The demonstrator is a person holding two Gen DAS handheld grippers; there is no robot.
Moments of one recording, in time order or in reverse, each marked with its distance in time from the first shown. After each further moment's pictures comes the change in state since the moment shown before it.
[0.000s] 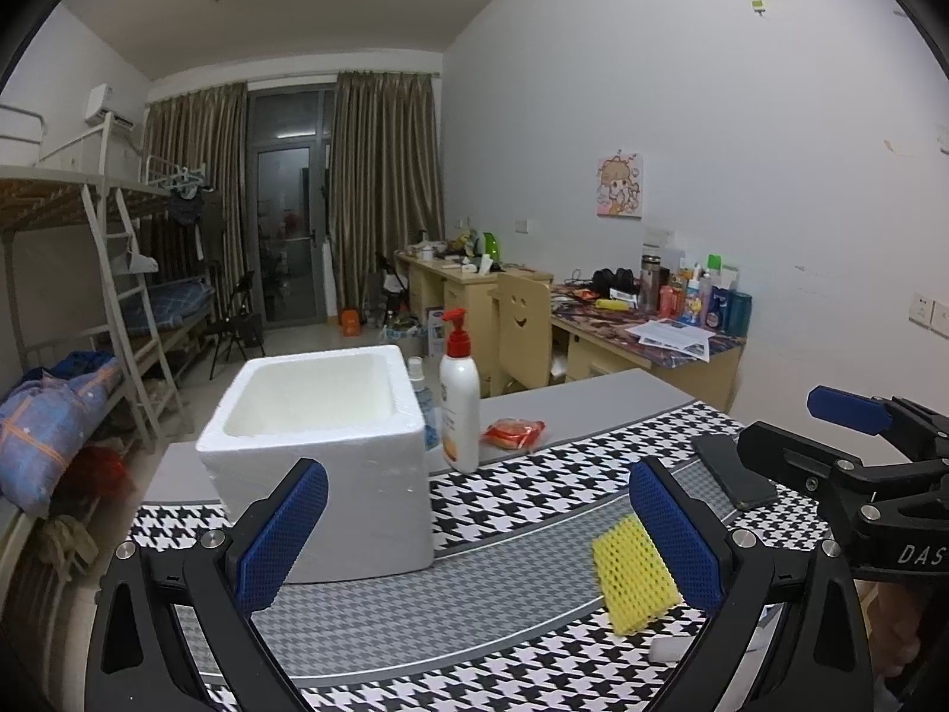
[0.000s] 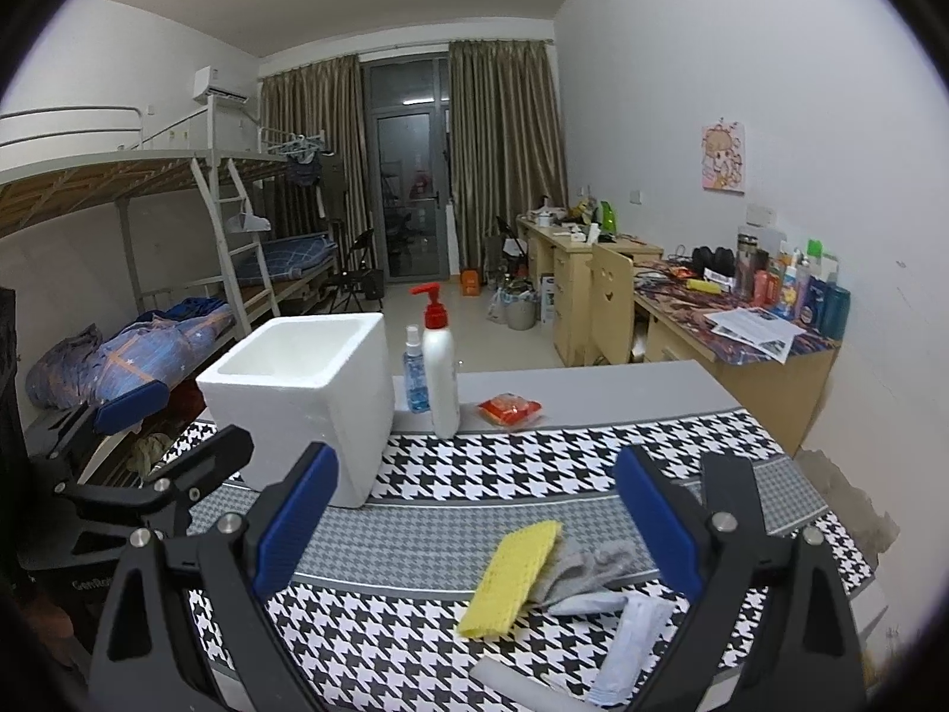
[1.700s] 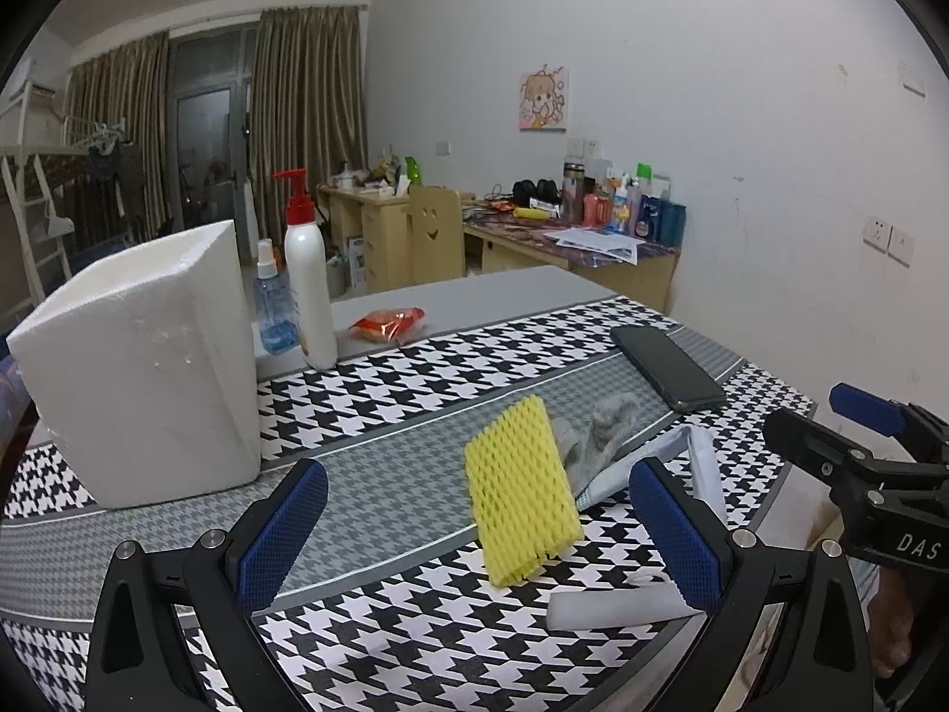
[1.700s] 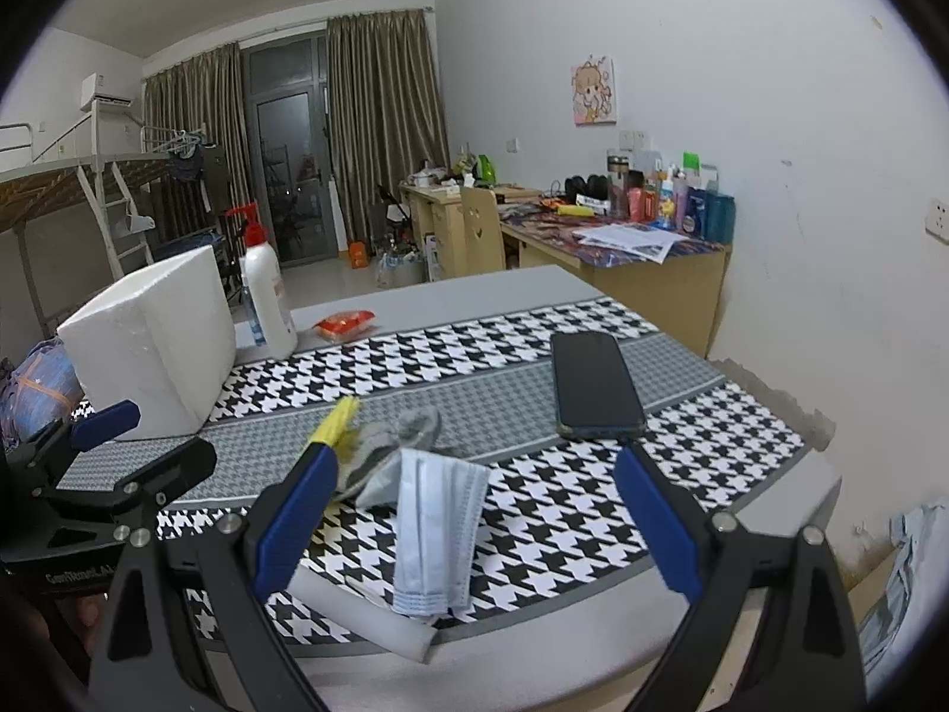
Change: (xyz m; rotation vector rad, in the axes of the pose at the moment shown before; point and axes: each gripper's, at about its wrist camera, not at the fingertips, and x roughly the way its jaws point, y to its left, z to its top) left arm 0.069 -0.079 -0.072 0.048 0.177 -0.163; right arm 0.001 -0.091 -0.090 0.139 0.081 -0.232
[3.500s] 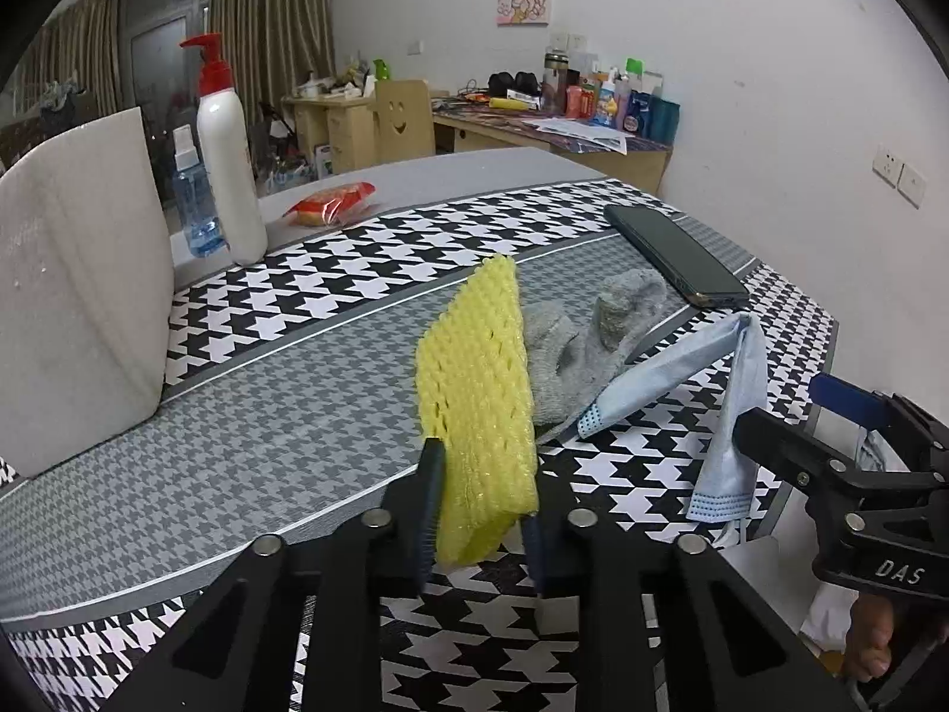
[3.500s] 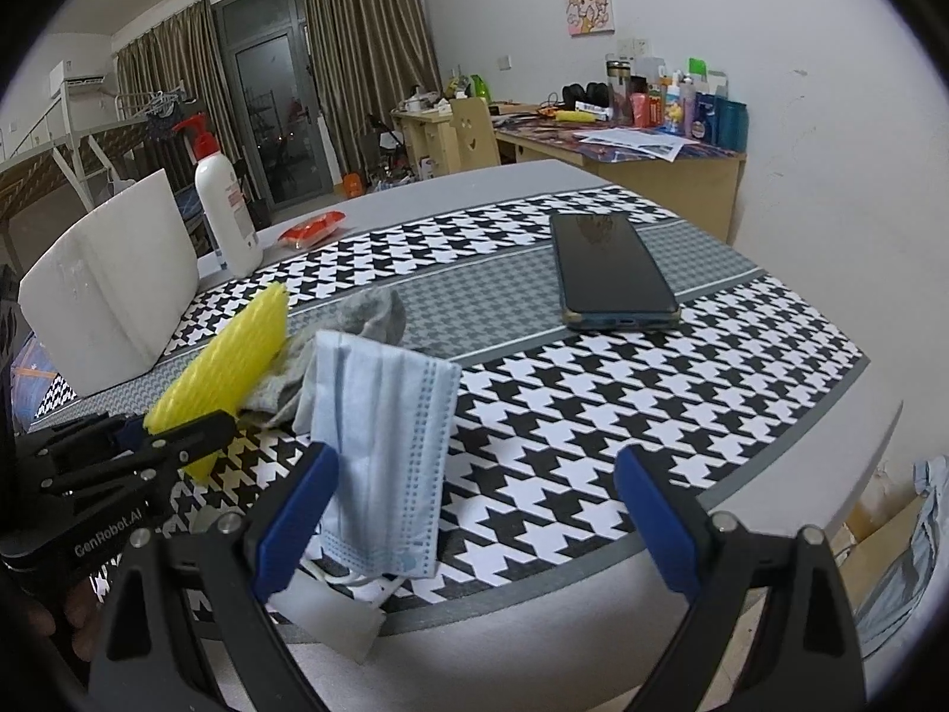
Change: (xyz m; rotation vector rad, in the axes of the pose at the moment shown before) left arm 0.079 -0.011 -0.022 0.018 0.257 -0.059; right arm 0.063 -0.017 -0.030 0.051 0.195 0.019
